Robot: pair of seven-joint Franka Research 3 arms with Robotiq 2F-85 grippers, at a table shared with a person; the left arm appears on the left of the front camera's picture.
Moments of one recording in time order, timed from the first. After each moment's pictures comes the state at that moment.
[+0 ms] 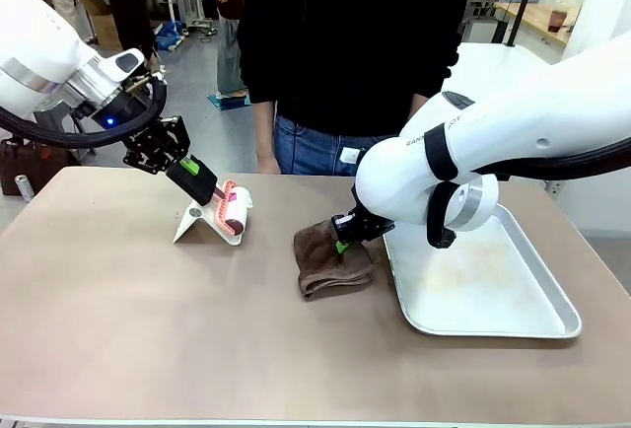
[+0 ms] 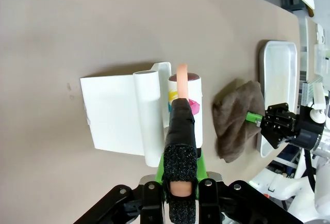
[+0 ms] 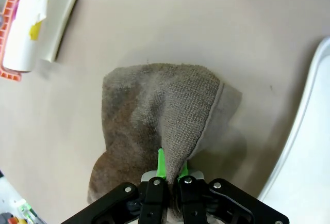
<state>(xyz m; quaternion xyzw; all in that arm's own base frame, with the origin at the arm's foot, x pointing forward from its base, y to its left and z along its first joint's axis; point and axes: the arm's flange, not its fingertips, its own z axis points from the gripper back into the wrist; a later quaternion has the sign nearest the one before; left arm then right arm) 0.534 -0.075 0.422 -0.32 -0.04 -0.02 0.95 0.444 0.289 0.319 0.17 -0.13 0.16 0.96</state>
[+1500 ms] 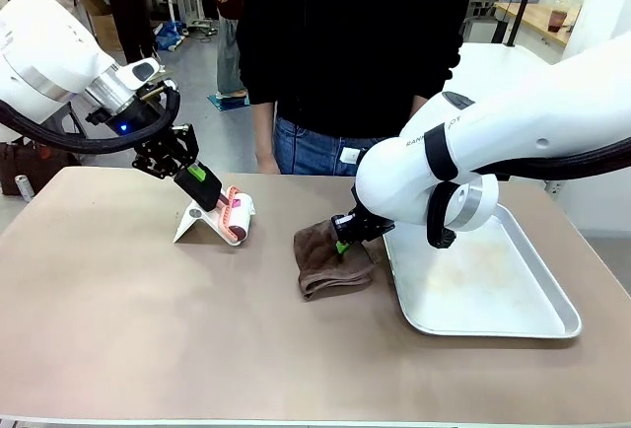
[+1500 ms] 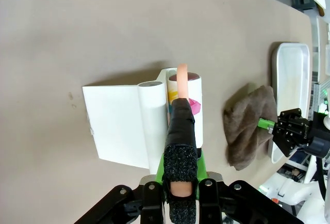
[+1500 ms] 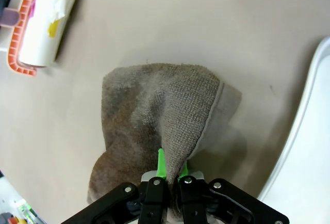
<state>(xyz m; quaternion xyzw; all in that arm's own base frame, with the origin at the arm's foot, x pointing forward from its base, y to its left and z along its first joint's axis) 0.541 -0.090 0.410 -0.29 -0.05 -0.02 0.96 0.444 0.289 0.319 0.17 -0.13 0.16 0.96</state>
